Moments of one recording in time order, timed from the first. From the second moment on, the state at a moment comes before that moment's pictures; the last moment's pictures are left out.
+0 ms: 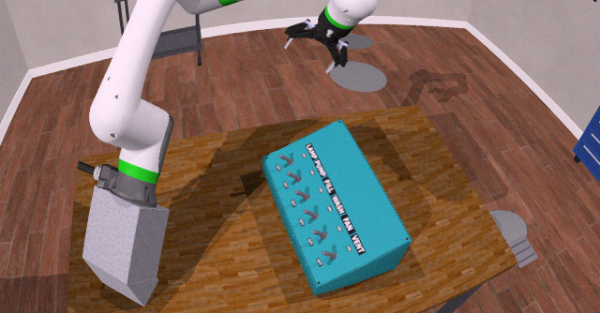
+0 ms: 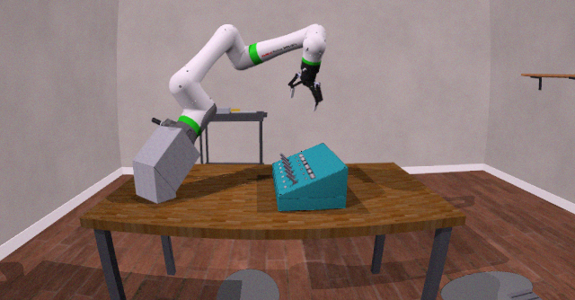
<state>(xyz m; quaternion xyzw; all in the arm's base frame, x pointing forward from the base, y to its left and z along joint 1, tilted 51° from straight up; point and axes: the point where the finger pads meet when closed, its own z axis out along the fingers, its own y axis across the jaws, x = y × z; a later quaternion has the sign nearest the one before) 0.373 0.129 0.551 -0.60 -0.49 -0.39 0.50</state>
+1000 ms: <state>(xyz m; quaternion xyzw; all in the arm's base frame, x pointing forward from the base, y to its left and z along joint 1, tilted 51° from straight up) 0.326 0.097 0.312 -0.83 -0.04 -0.38 0.40</state>
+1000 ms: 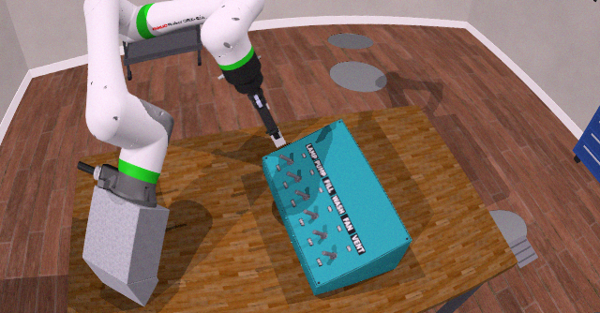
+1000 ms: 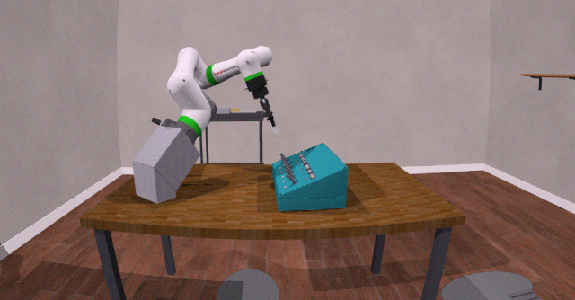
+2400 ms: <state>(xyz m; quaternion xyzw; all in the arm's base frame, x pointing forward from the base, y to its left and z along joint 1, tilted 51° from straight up) 0.333 0.092 0.314 -0.84 -0.03 -0.38 0.39</state>
